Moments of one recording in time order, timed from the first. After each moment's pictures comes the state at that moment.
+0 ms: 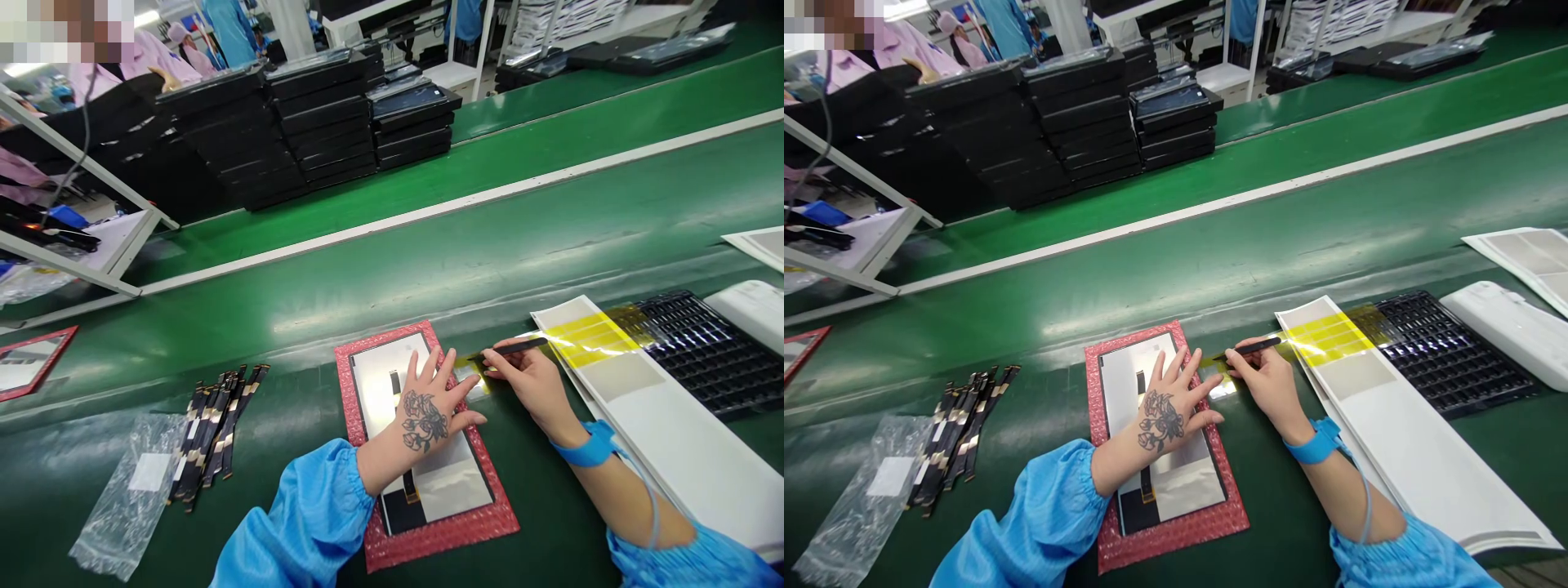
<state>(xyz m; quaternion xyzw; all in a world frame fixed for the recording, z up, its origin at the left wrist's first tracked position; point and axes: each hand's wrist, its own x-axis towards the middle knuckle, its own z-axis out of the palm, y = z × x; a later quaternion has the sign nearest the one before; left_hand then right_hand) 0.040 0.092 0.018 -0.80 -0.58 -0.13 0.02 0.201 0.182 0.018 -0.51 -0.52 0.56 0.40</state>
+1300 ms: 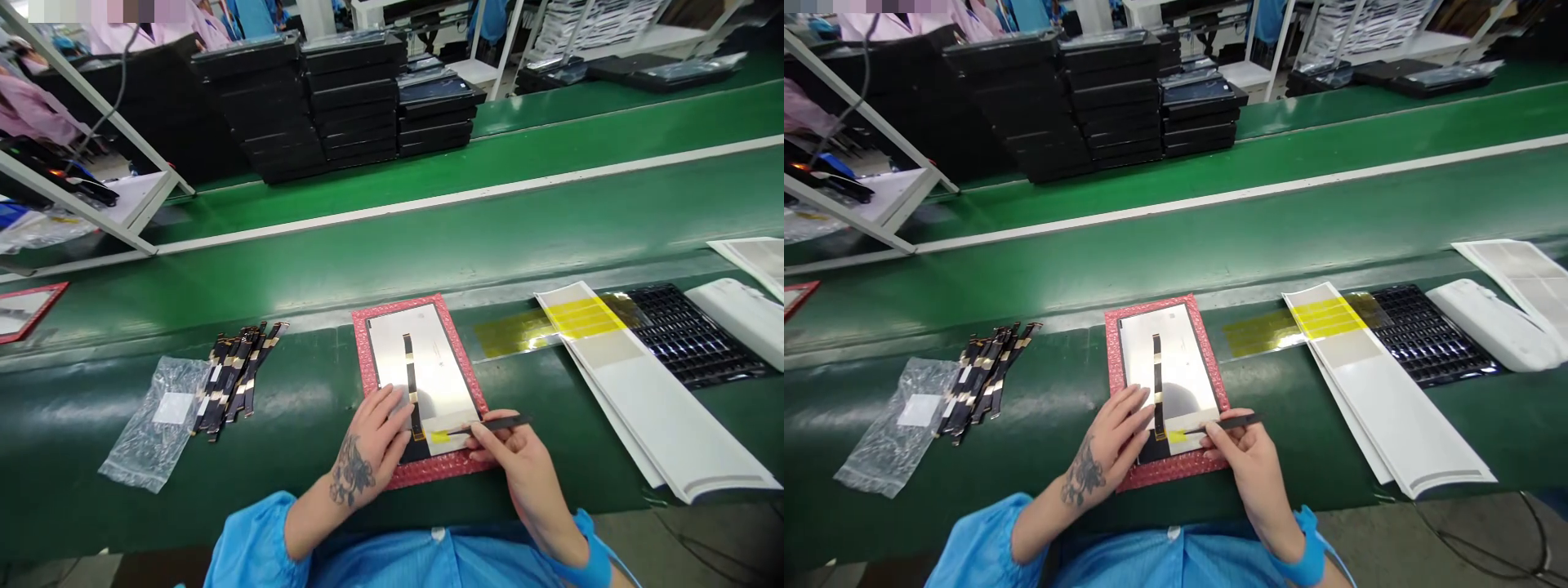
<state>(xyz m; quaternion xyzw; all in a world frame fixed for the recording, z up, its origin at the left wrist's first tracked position) -0.006 -0.050 0.023 -0.73 -0.61 -0.30 -0.08 0.200 0.032 0.043 -0.54 -0.33 0.70 0.34</state>
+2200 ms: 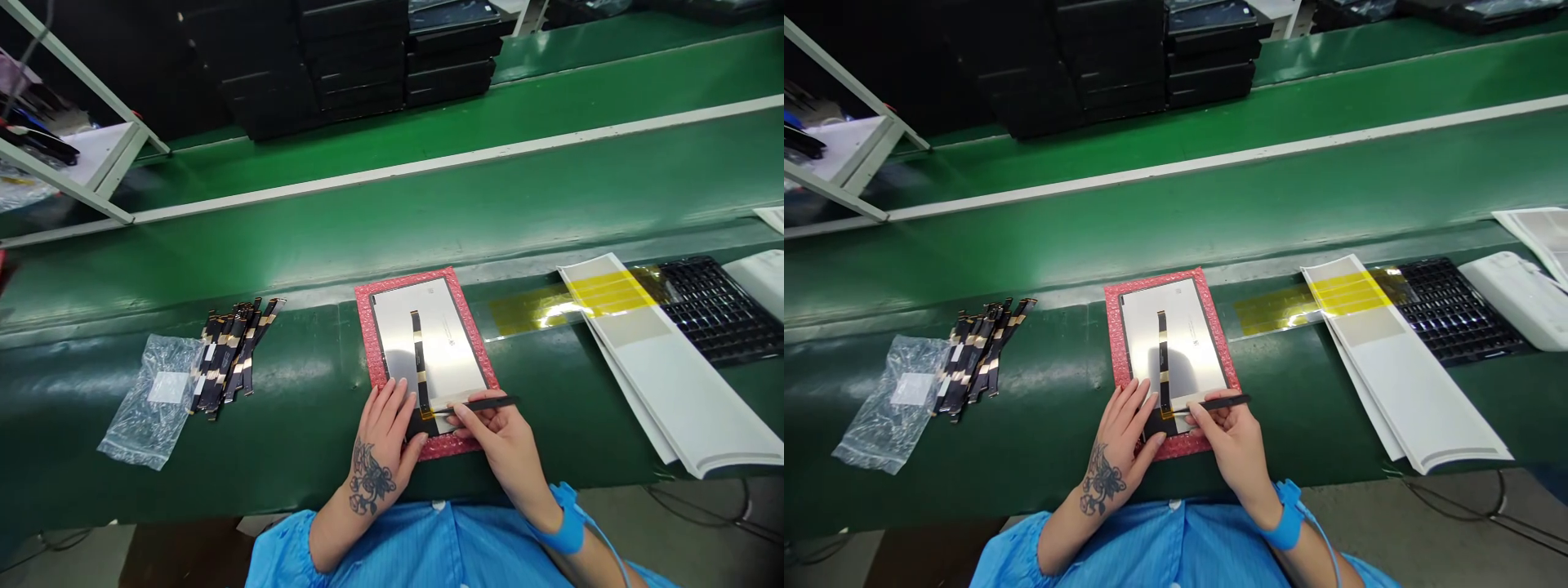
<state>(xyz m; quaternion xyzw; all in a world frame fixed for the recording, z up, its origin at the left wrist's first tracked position) 0.022 -0.076 0.012 -0.69 -0.68 -0.24 -0.04 0.179 0.020 0.037 -0.54 -0.38 0.69 0.30</state>
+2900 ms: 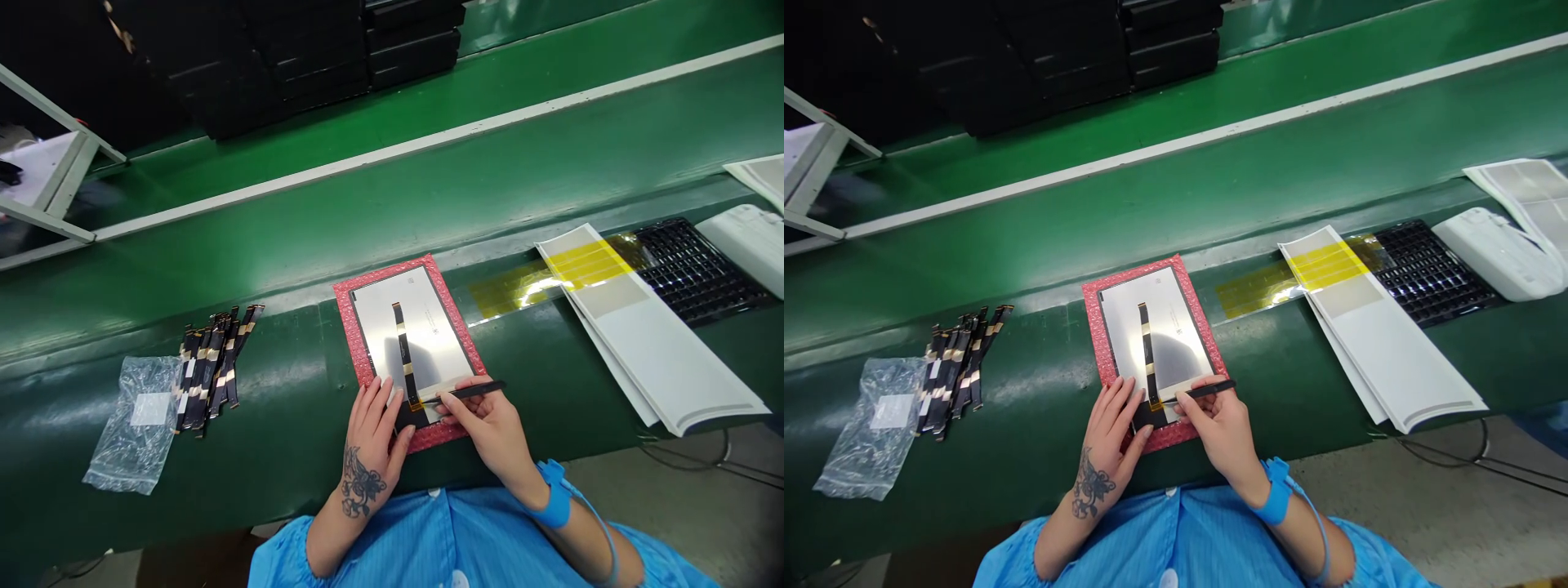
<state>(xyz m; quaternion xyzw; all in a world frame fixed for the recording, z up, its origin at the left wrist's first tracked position) 0.018 -0.079 0.013 -0.69 -0.67 -0.26 -0.05 0.178 0.014 0.031 -0.53 -0.38 0.68 0.32</state>
